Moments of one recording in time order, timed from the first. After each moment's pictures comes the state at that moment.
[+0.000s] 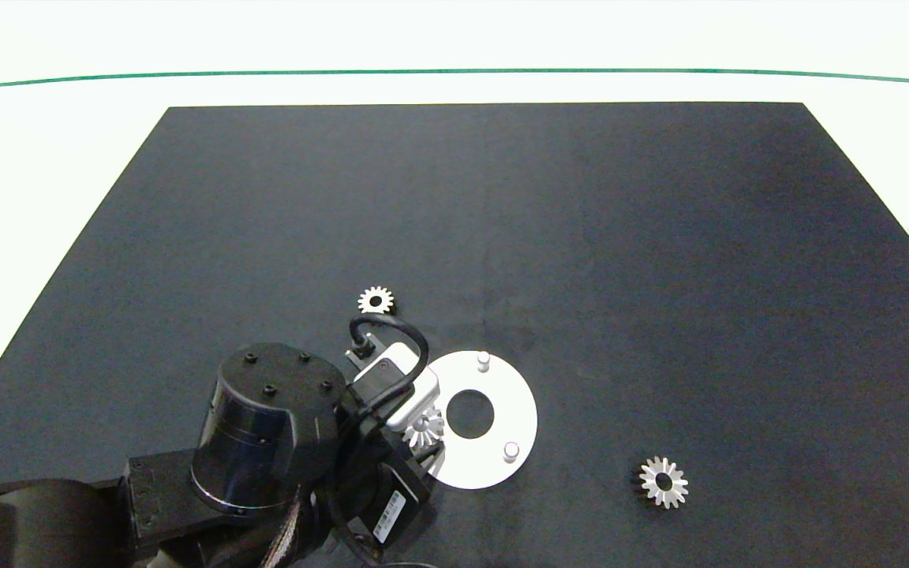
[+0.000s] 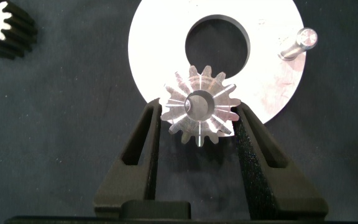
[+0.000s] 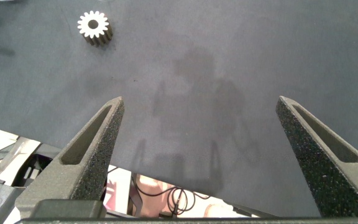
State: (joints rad) left arm -0.86 1.59 -0.62 -0.49 0.26 0.21; right arm 0.10 0.24 -0.48 0.47 0.05 -0.25
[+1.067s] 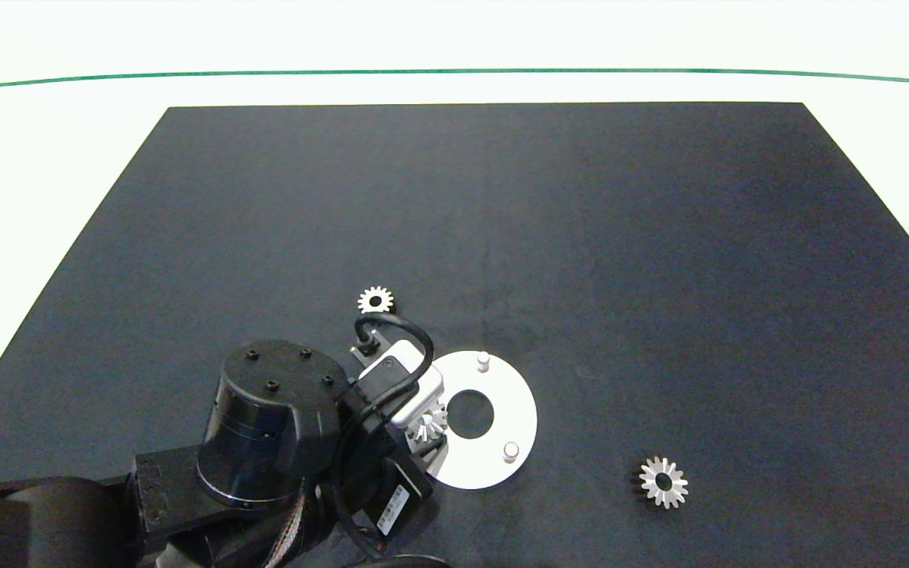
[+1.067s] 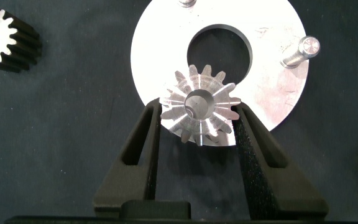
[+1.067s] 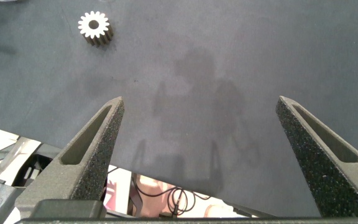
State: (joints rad) left arm -0.85 1.61 -0.62 -0.53 0.25 0.25; right arm 0.10 0.24 -0.48 0.47 0.06 -0.25
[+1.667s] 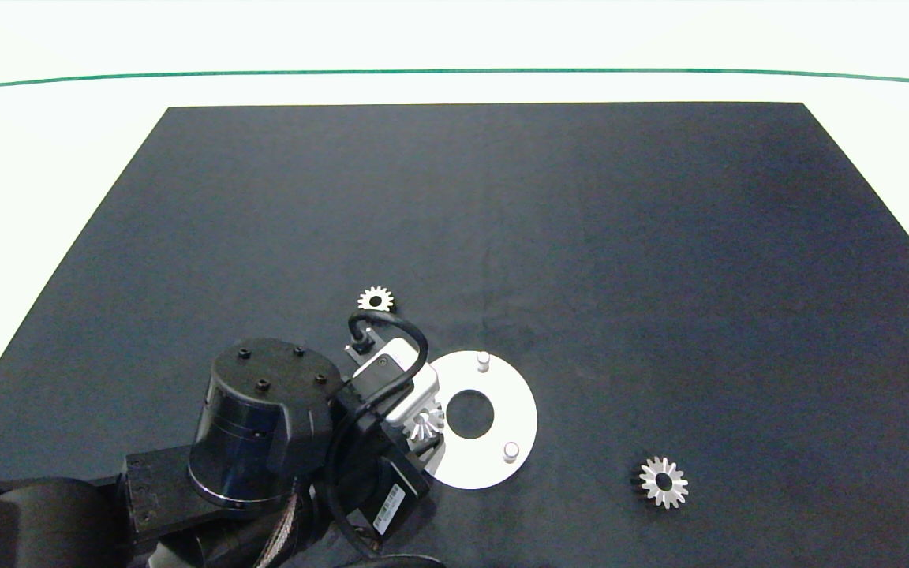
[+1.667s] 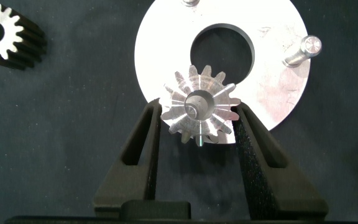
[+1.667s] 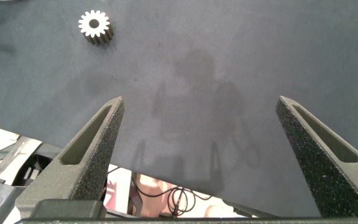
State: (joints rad) left arm -0.85 1.59 -0.62 -0.52 0.25 0.25; right arm 0.10 0.22 -0.47 0.47 0.06 -0.25
